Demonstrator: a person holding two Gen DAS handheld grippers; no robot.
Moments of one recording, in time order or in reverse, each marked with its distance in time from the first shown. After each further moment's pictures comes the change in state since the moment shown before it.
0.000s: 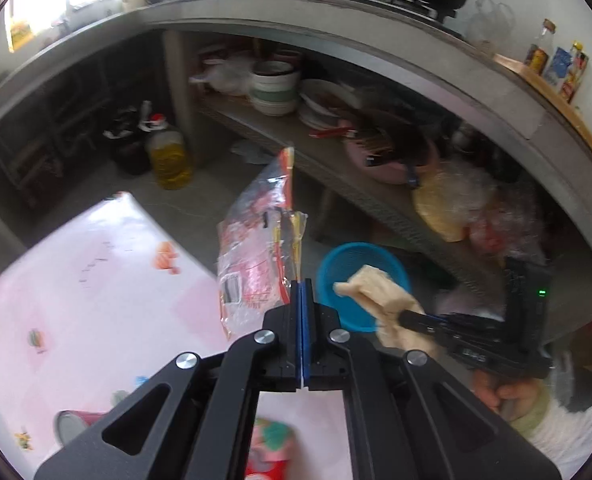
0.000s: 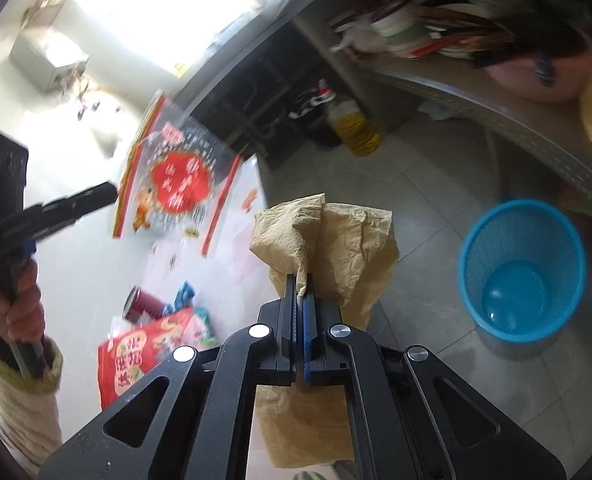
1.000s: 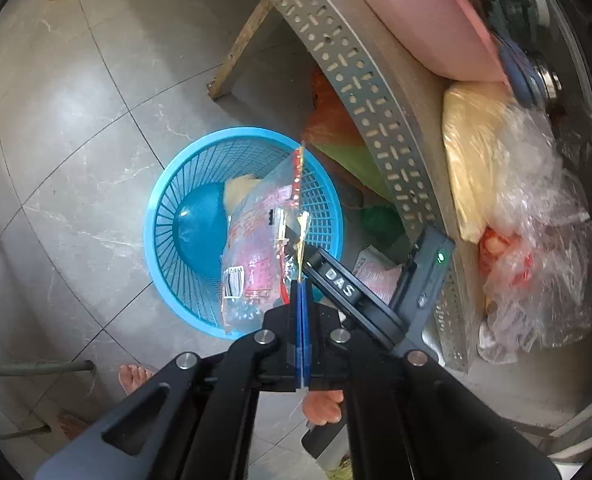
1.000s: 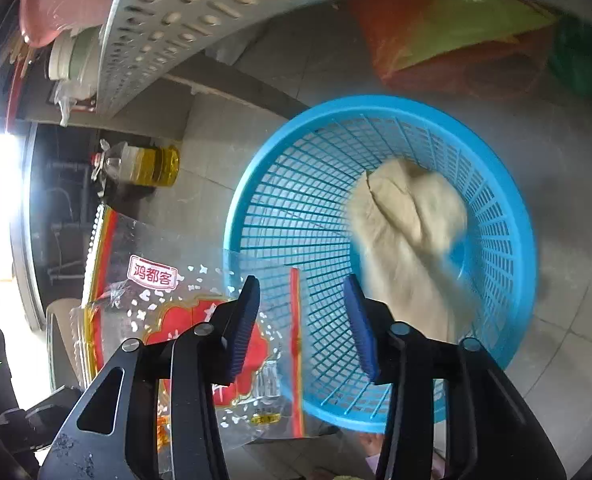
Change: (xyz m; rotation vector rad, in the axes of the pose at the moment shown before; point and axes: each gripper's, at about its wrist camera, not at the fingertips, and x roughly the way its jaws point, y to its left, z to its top) left arm 0.391 -0.081 0.006 -0.362 0.526 -0.330; right arm 0.127 -0.292 0.010 0.636 0.055 -0.277
